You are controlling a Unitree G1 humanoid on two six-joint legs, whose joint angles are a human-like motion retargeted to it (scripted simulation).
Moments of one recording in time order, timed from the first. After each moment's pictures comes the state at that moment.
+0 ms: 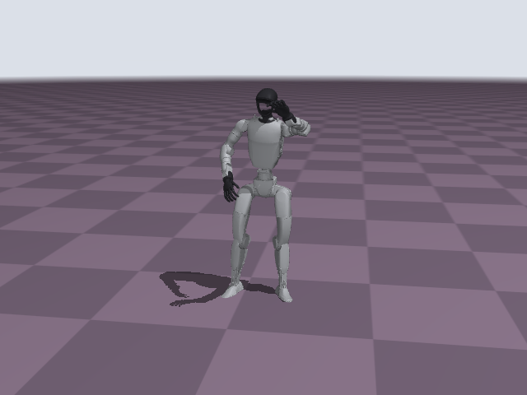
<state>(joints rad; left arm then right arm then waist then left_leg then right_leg) -1.80 1.15 -1.19 0.61 0.36 -0.15 0.59 -0.23 -0.53 0.74 0.42 -0.07 -0.12 -0.11 -0.04 -0.10 0.09 -0.04 0.08 0.61 -0.09 -0.01 -0.26 -0.16 -0.19 -0.29 0.01 0.14 0.26</state>
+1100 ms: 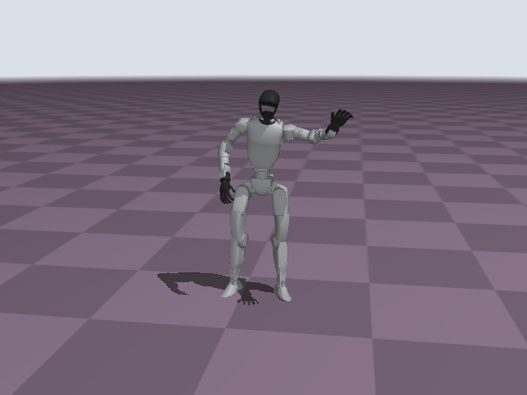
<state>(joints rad) -1.51 1.37 -0.63 0.98 0.08 -0.09 0.70 -0.06 -0.53 0.62 0.41 -0.10 -0.10 -0.16 0.05 -0.17 0.18 -0.09 0.09 0.57 -0.09 0.01 -0.26 -0.17 -0.18 -0.34 -0.01 0.15 0.26</state>
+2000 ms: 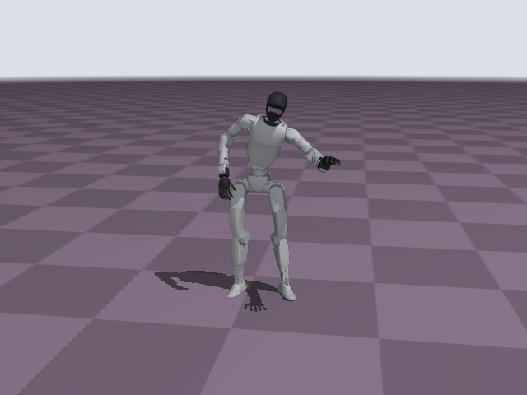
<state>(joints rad) -1.05 1.17 -0.48 0.82 0.35 -0.13 0.70 -0.04 -0.54 0.70 0.44 -0.17 -0.15 -0.11 0.09 -0.31 0.25 -0.11 0.19 0.55 -0.09 0.06 -0.26 -0.18 -0.07 -0.40 -0.02 0.16 0.26</state>
